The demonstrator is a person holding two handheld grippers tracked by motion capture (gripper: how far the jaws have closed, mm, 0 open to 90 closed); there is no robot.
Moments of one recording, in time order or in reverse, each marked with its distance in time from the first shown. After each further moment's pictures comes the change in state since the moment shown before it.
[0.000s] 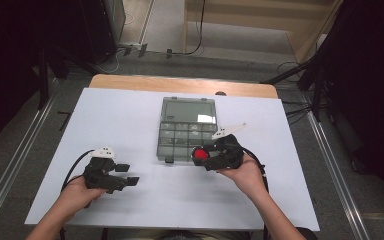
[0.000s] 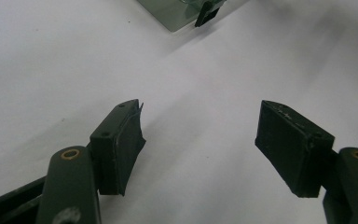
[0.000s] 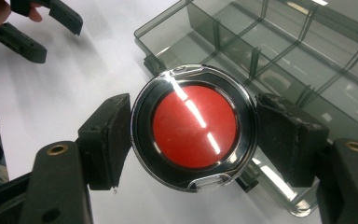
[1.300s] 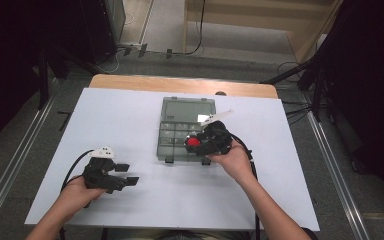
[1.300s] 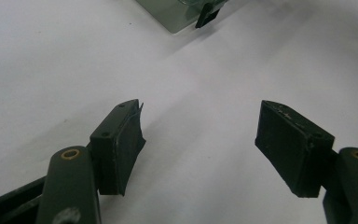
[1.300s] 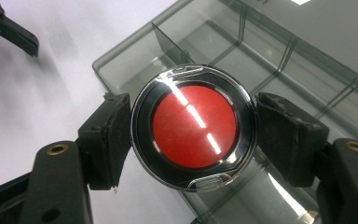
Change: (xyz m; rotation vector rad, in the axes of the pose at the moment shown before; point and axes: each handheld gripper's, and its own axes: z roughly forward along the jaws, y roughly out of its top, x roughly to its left) left arm 0.001 -0.001 -0.001 -0.004 0.001 0.008; right arm -0.019 0.033 0.032 0.038 -0.045 0.003
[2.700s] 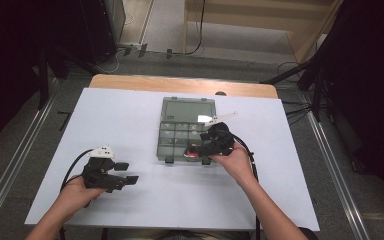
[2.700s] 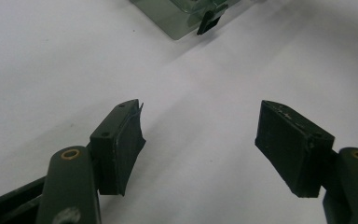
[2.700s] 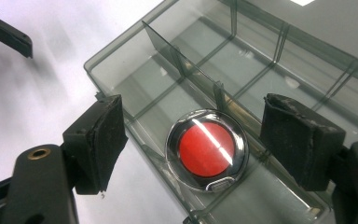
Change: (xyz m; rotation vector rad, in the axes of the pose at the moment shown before) left arm 0.000 0.001 -0.002 -0.018 0.013 0.003; right arm -0.010 -0.011 0.001 -0.042 0.024 0.040
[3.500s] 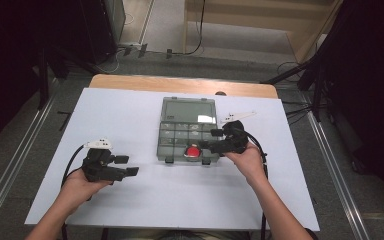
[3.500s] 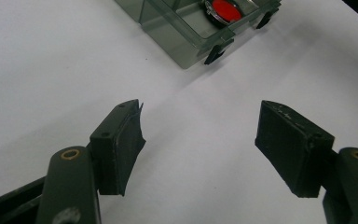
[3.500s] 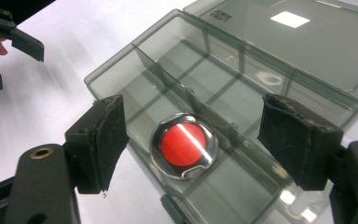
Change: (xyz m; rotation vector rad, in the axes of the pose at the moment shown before) left arm 0.009 0.017 -0.003 -0.040 -0.009 -0.051; right arm -0.018 -0.010 -0.031 -0.097 0.000 0.030
